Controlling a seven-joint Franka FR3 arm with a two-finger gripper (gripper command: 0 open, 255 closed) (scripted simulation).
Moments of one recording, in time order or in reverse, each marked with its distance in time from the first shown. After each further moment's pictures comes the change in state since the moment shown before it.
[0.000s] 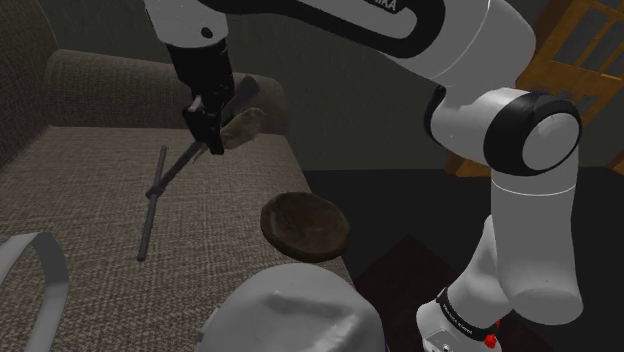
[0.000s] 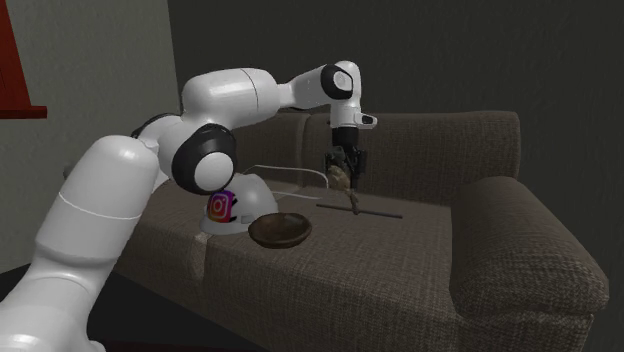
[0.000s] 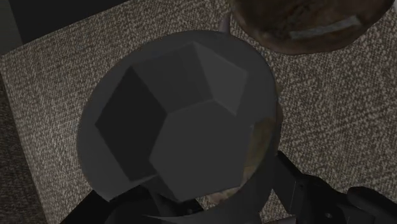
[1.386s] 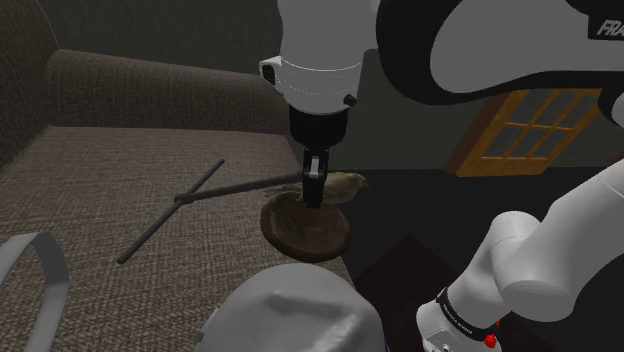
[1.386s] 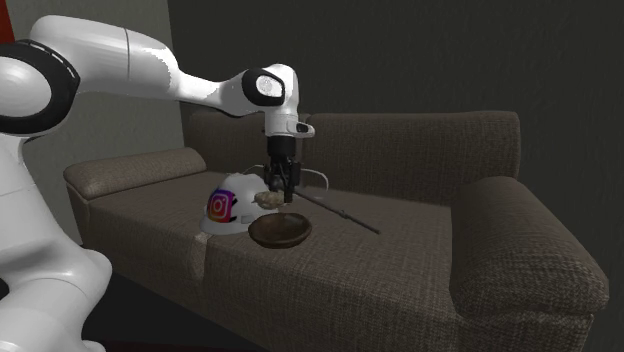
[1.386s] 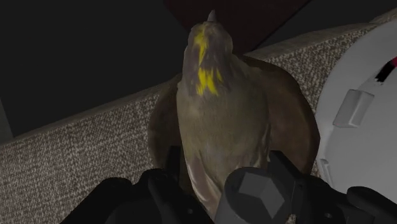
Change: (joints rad) arm -0.161 -0.735 0.029 -0.957 0.338 0.295 -0.006
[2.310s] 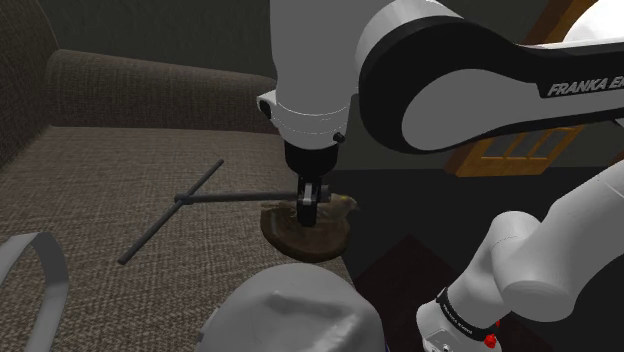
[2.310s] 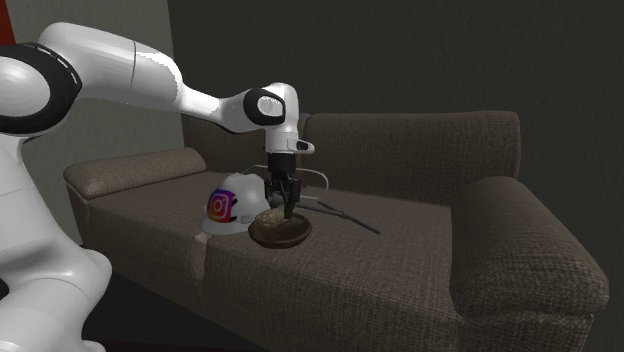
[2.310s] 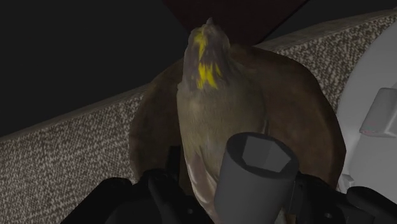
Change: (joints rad) arm 0.003 -0.005 0.003 -0.118 0.004 0.113 0.013
